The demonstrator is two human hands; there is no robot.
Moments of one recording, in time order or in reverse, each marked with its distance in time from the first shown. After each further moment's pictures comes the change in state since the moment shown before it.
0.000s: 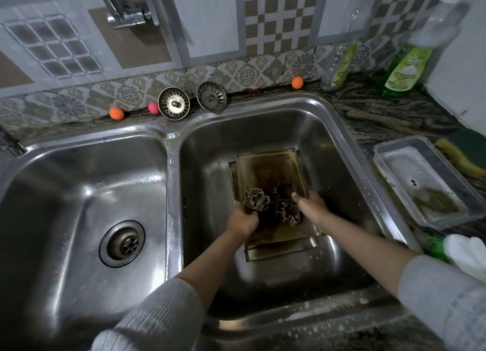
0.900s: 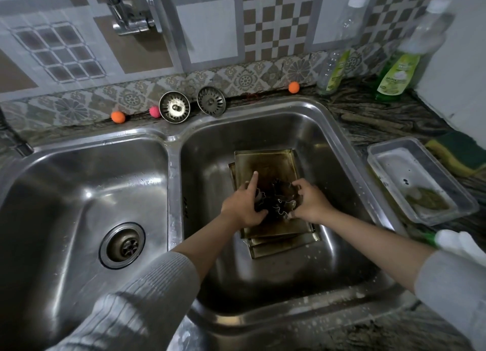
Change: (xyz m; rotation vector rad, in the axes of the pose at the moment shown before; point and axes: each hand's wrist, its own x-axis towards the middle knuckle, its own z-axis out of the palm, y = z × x) left_hand -0.016 0.044 -0.029 0.805 -0.003 0.489; right_hand -0.027 -0.017 -0.018 -0.418 -0.043 -0.363
